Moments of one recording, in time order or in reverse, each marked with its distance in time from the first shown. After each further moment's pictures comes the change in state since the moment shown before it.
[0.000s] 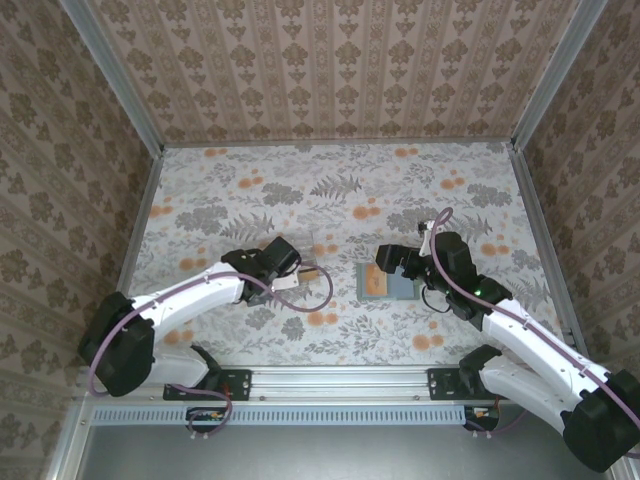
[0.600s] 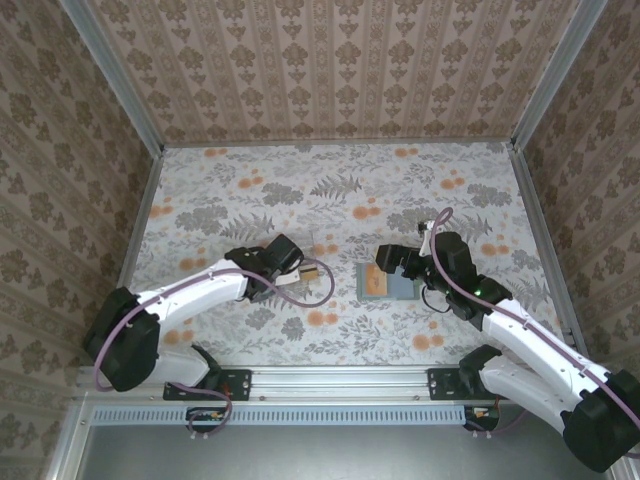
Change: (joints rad) left arm 0.004 0.018 0.025 0.016 -0.045 -0.056; right arm 0.000 0.000 0.000 0.000 0.000 0.000
